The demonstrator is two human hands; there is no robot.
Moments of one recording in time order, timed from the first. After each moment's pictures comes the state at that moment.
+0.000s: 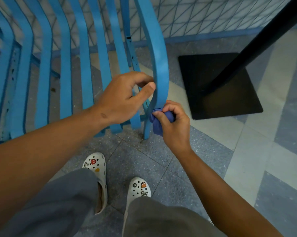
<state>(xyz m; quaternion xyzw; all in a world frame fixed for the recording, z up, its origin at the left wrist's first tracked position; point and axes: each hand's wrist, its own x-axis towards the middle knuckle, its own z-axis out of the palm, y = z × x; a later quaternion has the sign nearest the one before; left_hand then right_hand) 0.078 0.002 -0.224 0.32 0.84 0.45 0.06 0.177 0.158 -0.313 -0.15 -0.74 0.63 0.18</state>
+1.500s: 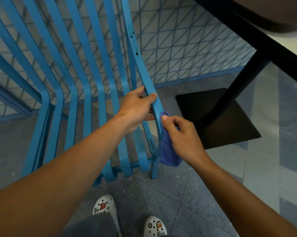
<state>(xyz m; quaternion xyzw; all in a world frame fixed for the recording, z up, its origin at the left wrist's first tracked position) 0.037 0.026 -0.128 0.02 0.71 0.67 0.24 0.144 0.142 -0.174 -0.17 -0.80 0.57 0.07</state>
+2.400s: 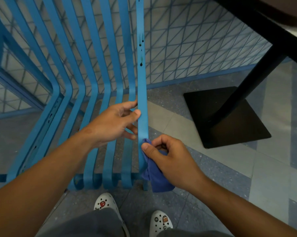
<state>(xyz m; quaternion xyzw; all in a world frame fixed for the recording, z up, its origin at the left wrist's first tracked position) 0.063 -0.077 -0.119 0.11 0.76 0.55 0.31 0.187 0.077 -0.164 -0.12 -0.77 0.62 -0.03</state>
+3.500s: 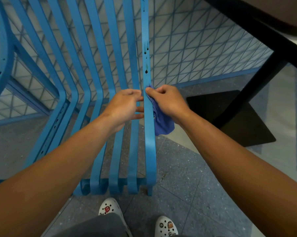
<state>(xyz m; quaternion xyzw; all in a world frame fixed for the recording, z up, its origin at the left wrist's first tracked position) 0.028 -0.046 -0.097 -0.02 0.75 0.63 0.21 0.032 0.100 -0.132 -0.16 -0.80 0.58 0.05</state>
